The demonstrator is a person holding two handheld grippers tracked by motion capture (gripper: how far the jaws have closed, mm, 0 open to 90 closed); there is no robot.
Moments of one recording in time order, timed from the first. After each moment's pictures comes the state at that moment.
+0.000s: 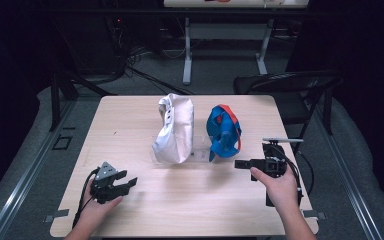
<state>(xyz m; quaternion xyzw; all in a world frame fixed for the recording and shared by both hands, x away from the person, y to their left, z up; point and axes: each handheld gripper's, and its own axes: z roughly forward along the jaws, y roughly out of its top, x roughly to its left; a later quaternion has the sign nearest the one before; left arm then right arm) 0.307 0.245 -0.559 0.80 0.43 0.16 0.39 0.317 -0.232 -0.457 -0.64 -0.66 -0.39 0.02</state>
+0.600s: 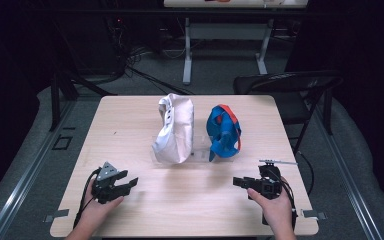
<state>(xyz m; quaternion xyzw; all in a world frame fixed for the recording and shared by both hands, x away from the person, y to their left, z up) 0.308 0.242 -0.561 0.80 0.42 0.17 0.39 0.290 -0.232 -0.514 -0.63 -0.67 -0.40 -0.01</state>
